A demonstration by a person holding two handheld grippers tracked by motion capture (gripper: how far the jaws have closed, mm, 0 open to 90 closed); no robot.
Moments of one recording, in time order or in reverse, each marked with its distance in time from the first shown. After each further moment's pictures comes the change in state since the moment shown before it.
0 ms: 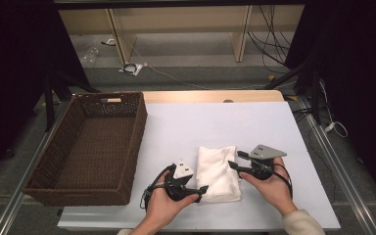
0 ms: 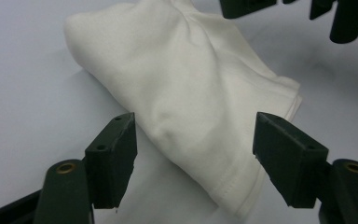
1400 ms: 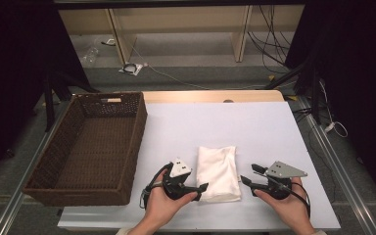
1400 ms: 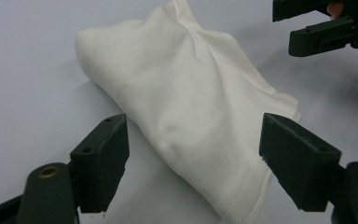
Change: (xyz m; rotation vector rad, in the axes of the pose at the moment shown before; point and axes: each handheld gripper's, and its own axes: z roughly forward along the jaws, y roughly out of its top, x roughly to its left) left arm 0.004 0.000 -0.002 -0.046 0.003 -0.019; right arm 0.009 -0.033 -0.044 -0.017 -0.027 0.029
